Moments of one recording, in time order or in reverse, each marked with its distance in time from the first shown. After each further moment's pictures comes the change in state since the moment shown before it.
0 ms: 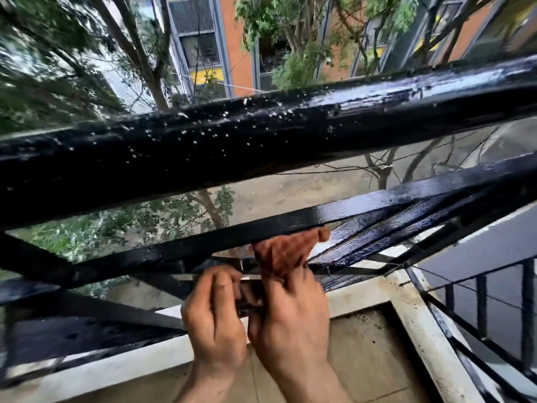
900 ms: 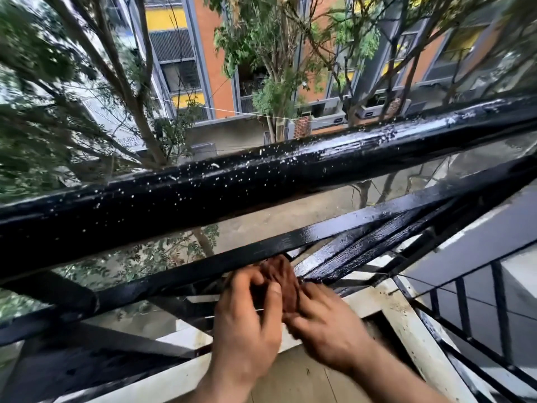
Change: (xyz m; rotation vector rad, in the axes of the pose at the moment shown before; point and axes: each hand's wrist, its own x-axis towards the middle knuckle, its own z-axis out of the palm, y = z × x) left_hand 0.017 0.030 0.000 0.338 -0.324 0.105; right_hand -0.001 0.084 -0.024 -0.049 -0.424 -0.506
